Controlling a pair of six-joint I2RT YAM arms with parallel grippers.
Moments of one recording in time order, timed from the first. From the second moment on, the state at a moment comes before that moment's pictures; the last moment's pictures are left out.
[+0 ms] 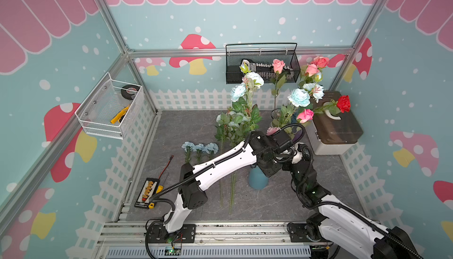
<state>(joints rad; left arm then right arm) -1.09 2.10 2.27 -1.39 0.00 -0.05 0.48 0.89 0.29 0.36 0.45 0.23</state>
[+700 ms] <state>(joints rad) -1.16 1.55 1.79 -0.83 -0.11 -0.07 0.48 0.89 0.29 0.38 0.43 0.23</state>
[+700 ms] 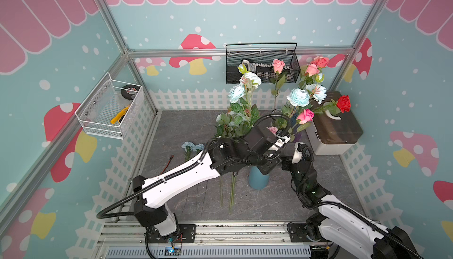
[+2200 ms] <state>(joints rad) -0.74 1.18 0.64 0.55 0.26 -0.39 0.48 0.40 0.45 -0.39 -0.11 0.36</state>
